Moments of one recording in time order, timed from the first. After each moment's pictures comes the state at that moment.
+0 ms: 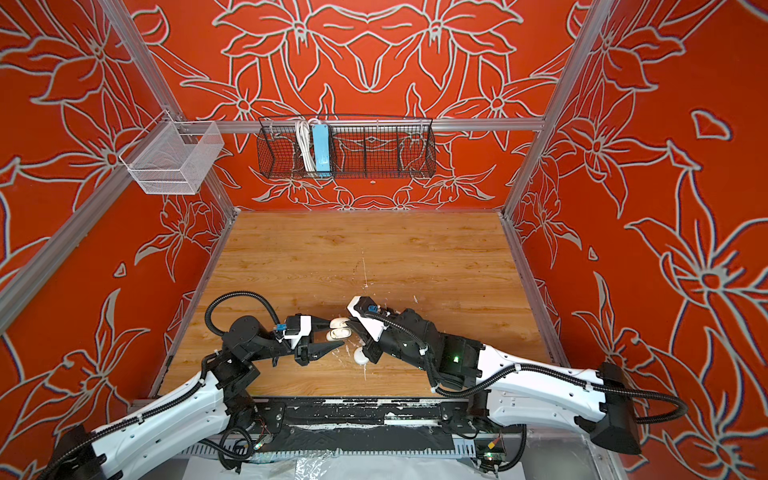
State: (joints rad) left arm -0.65 0.70 0.27 0.49 0.72 0.09; right arm 1.22 0.95 0.74 -0.06 0.20 0.06
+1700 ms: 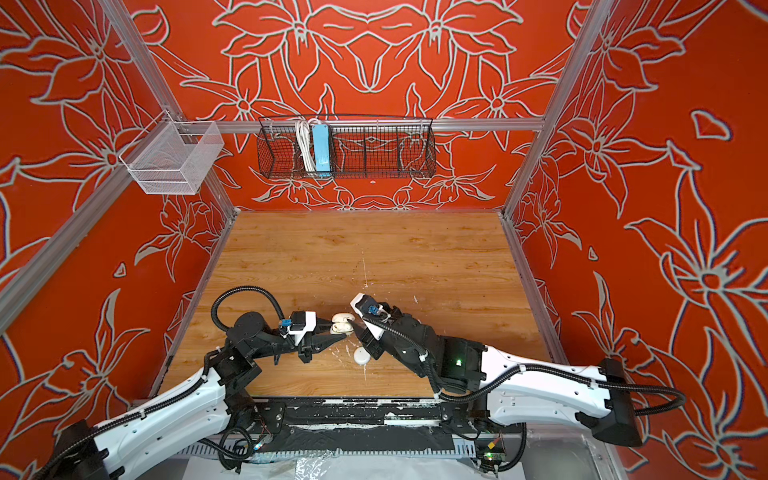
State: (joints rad) left arm -0.65 0.75 0.29 0.47 0.68 0.09; right arm 1.29 0.92 0.79 -0.14 0.47 0.05
